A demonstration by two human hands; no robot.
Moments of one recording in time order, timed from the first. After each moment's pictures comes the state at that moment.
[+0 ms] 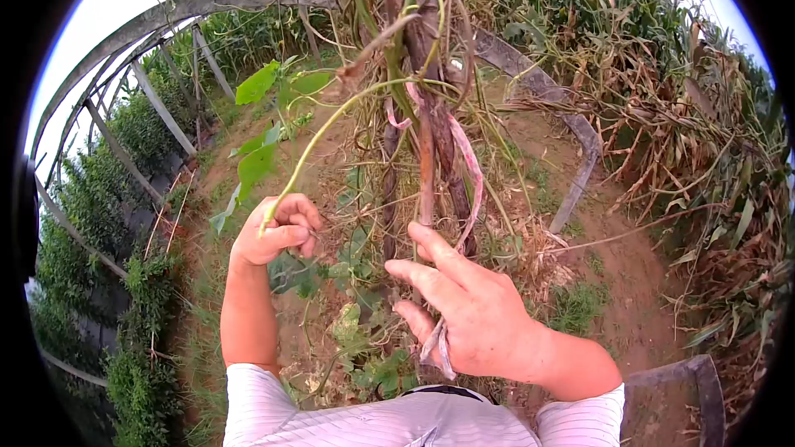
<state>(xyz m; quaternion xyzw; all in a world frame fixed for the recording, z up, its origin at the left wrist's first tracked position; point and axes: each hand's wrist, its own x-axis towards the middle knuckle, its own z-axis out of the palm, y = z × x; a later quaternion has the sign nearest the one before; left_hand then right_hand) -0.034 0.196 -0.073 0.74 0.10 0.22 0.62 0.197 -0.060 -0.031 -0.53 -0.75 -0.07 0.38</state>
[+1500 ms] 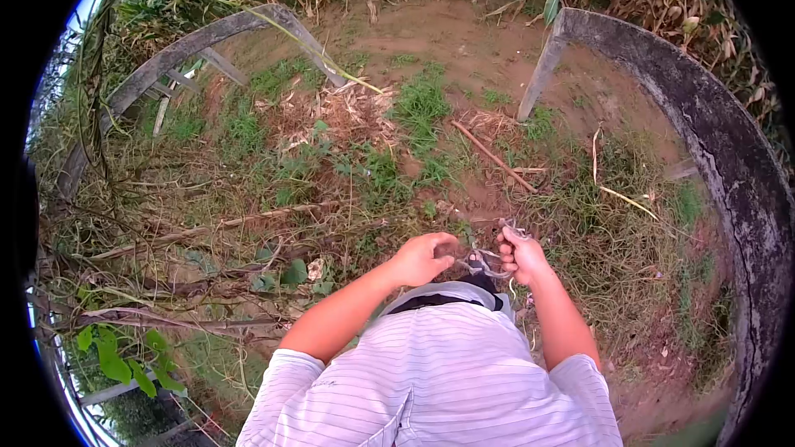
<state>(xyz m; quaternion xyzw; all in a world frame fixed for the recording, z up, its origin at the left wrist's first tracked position) 0.265 -0.273 -0.352 0.84 -0.17 -0.27 0.44 0.252 -0.545 -0.437 -0.43 0.33 0.32 0.78</state>
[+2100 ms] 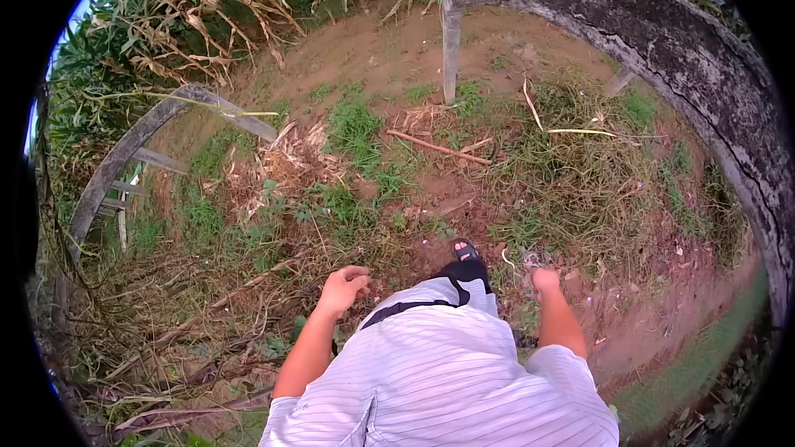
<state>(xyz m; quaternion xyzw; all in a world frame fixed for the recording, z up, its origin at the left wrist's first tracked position) 0.259 -0.142 -0.426 0.77 0.08 -0.37 0.51 0.059 -0.600 -0.574 -0.60 0.63 0.11 0.48</state>
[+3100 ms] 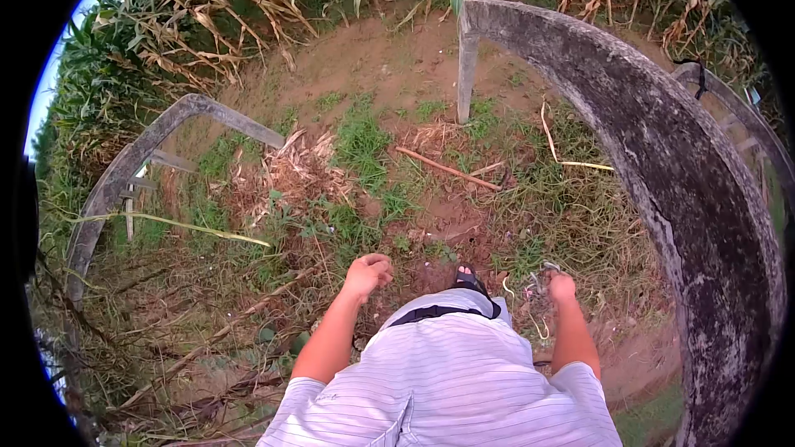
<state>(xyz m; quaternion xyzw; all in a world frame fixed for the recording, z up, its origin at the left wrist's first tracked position) 0.382 -0.254 -0.470 0.72 0.17 -0.37 0.57 0.147 -0.731 -0.613 -0.63 0.54 0.12 0.54</state>
